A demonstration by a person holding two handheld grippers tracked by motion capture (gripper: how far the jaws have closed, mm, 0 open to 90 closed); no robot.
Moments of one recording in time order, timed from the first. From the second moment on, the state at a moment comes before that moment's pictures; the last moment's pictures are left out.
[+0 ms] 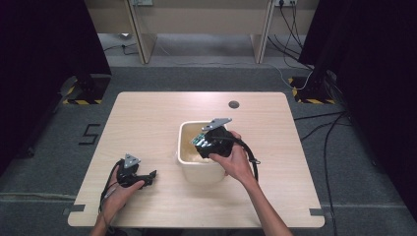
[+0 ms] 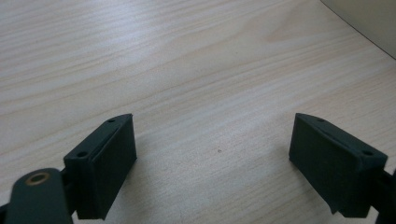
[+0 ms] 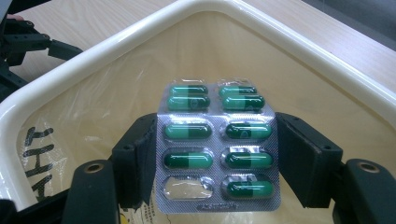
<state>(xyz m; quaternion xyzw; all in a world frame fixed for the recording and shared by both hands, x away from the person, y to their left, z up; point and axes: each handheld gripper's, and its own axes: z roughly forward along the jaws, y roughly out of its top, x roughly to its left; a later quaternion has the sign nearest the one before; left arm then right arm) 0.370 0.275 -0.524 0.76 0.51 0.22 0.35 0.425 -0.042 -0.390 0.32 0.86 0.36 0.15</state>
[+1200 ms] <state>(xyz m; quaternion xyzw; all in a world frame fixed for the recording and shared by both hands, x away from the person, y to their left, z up) 0.370 0.275 -0.524 0.76 0.51 0.22 0.35 0.399 -0.108 -0.357 0.35 0.81 0.43 0.20</state>
